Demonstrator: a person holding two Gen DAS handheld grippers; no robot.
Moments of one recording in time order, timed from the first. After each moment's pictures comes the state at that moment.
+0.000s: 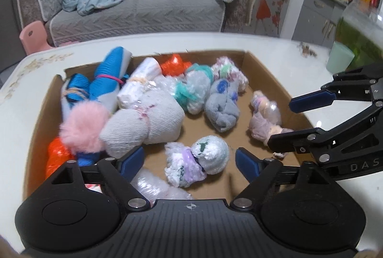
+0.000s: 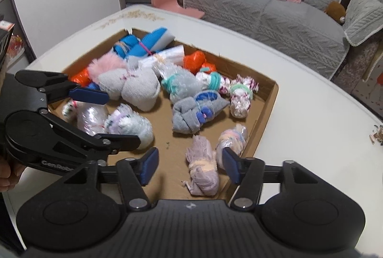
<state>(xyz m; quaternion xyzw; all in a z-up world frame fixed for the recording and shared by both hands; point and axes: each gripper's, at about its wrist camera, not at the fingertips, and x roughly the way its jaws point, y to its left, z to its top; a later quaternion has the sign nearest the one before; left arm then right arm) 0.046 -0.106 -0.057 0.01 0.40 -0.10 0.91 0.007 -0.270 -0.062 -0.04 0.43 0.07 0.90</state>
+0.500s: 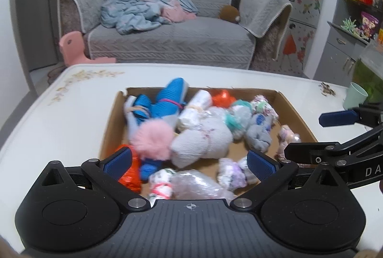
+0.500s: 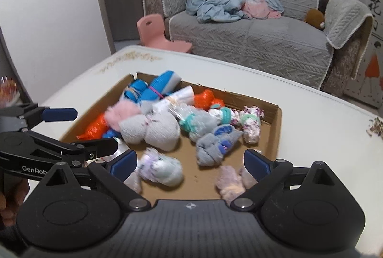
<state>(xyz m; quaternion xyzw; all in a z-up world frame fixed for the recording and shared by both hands) 0.014 -0.054 -0.019 -0.02 0.34 -0.03 0.94 -0.003 -0.241 -0.039 0.03 0.36 0.03 0.93</state>
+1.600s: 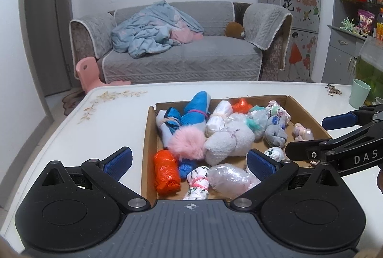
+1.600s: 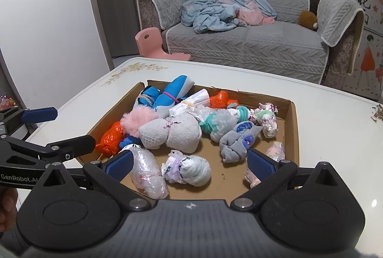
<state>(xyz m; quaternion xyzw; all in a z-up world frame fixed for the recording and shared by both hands) -0.028 -0.028 -0.010 0.03 0.29 -0.02 0.96 -0.017 -0.208 -0.045 0.06 0.33 0.01 0.94</state>
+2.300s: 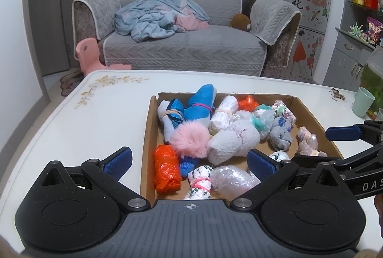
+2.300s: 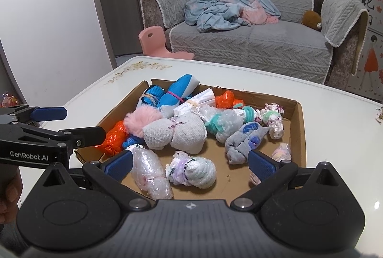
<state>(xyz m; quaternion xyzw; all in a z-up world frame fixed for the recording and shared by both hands) -0.008 -0.013 -0.010 -0.01 0.32 -0.01 0.95 -0.010 -0.201 -0.048 0.06 0.34 0.01 0.94</state>
